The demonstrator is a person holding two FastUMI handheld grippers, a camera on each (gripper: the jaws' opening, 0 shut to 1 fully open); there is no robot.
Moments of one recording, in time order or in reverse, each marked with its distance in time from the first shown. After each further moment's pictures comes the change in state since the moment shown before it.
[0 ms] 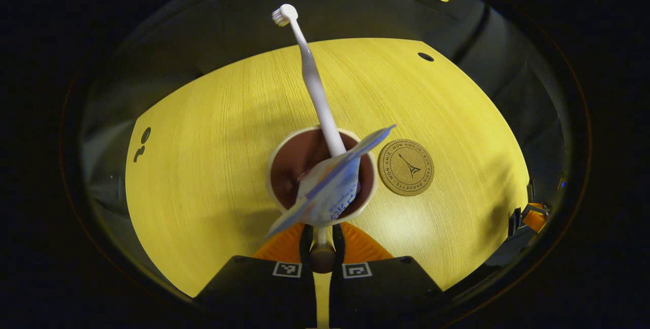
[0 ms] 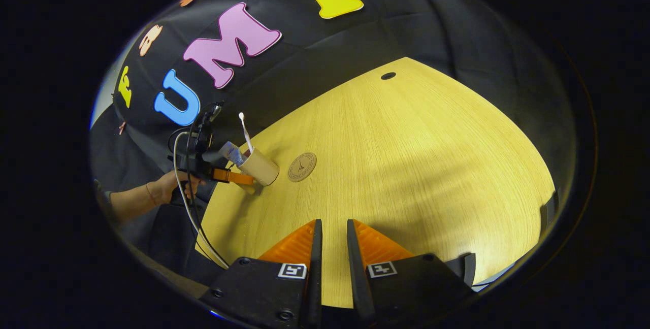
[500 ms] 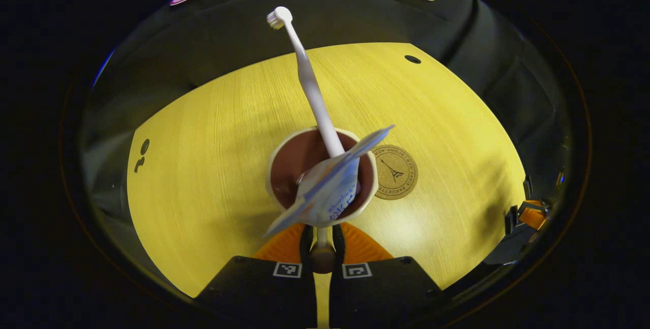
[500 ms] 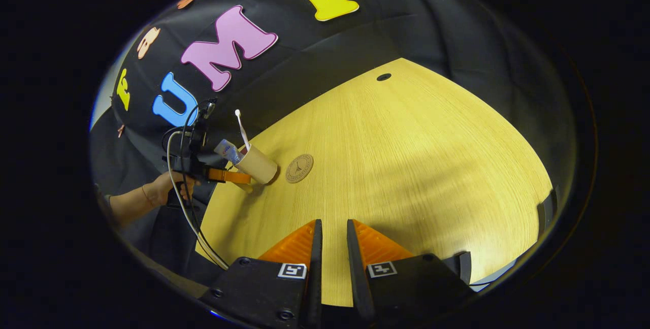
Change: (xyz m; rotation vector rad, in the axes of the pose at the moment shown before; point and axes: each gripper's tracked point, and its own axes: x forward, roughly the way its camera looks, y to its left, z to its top) left arm -0.015 -0.021 0.010 0.037 -0.021 -0.008; right arm -0.006 -0.007 0.005 0.018 -0.019 -0.010
